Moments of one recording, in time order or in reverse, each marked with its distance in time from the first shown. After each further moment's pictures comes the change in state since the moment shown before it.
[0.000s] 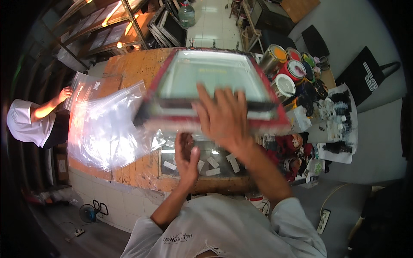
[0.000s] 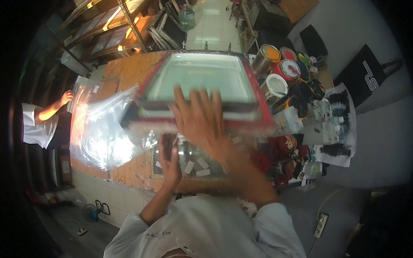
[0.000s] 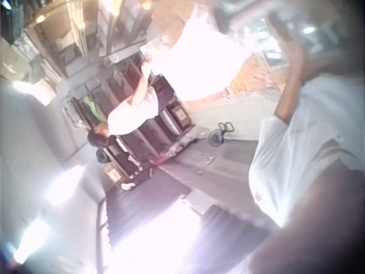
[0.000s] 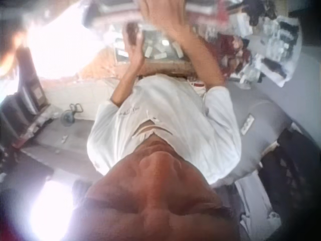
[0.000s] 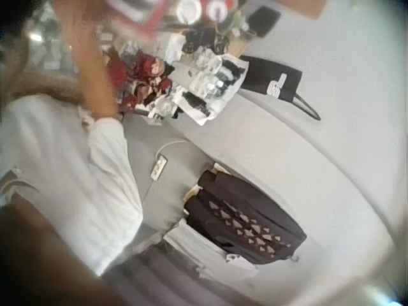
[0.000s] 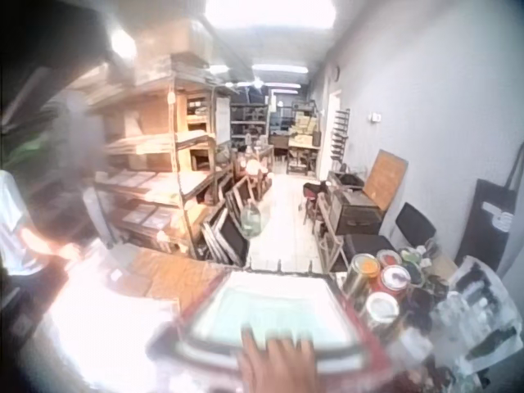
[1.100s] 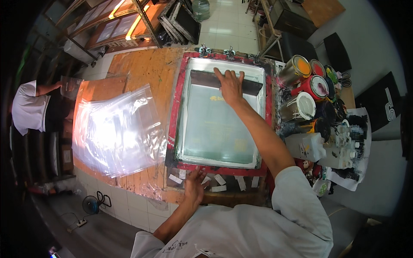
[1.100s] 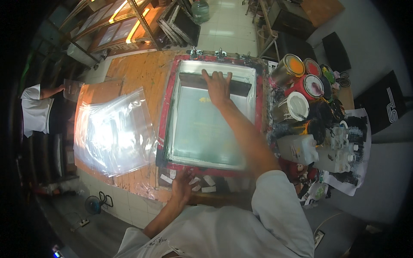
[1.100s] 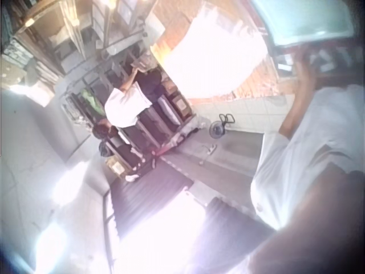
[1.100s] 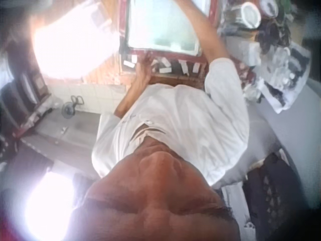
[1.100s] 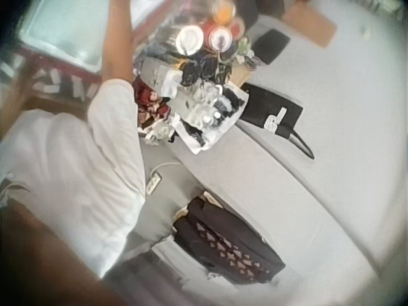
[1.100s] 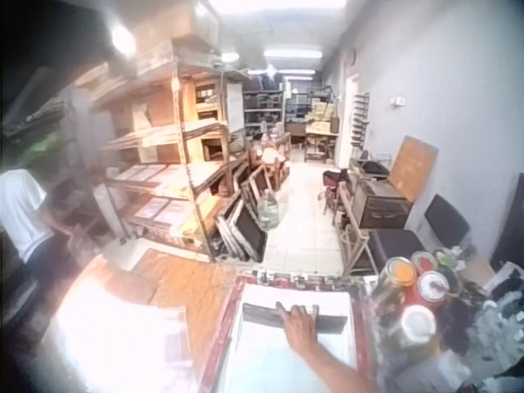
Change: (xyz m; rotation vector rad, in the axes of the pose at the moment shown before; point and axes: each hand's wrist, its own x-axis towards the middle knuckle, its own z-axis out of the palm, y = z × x) left_hand -0.020 -0.073 -0.035 -0.389 0.463 -0.926; right_hand 0.025 0.165 0.262 -0.153 -0.305 0.148
